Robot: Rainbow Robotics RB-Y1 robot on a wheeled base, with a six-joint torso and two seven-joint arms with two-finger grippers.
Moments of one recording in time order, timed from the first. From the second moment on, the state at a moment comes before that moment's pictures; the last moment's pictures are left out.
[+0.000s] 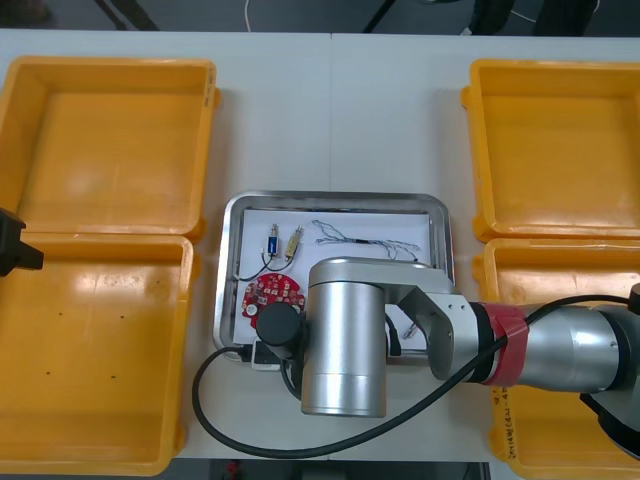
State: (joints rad) right arm -0.85 -0.41 1.21 -1.89 -0.60 1.64 1.57; left arm -0.17 0.93 0.32 -2.25 1.08 1.91 -0.96
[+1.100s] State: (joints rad) right arm -0.85 -0.40 1.21 -1.90 -0.56 1.64 1.57; left arm -0.17 0.93 0.32 -2.25 1.08 1.91 -0.96
